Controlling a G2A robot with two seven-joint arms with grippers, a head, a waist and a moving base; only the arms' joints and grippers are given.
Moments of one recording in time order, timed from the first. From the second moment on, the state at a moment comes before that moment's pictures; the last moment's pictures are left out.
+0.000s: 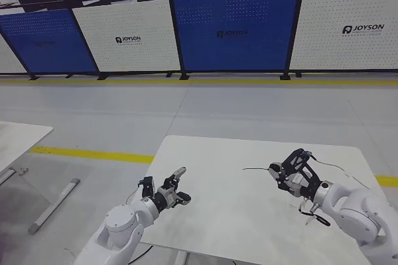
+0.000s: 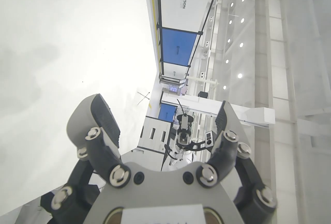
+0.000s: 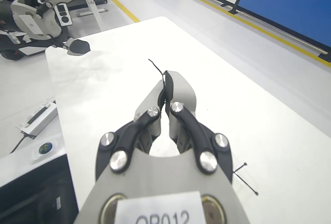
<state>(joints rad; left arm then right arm) 1.71 -1.10 -1.52 -1.88 -0.57 0.34 -0.30 -0.99 -0.85 0.89 -1.72 -0.70 -0.34 0.43</state>
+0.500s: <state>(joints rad) 1.71 -1.10 -1.52 -1.89 -0.57 0.34 -0.29 -0.99 -0.86 0.89 -1.71 -0.71 -0.33 0.43</state>
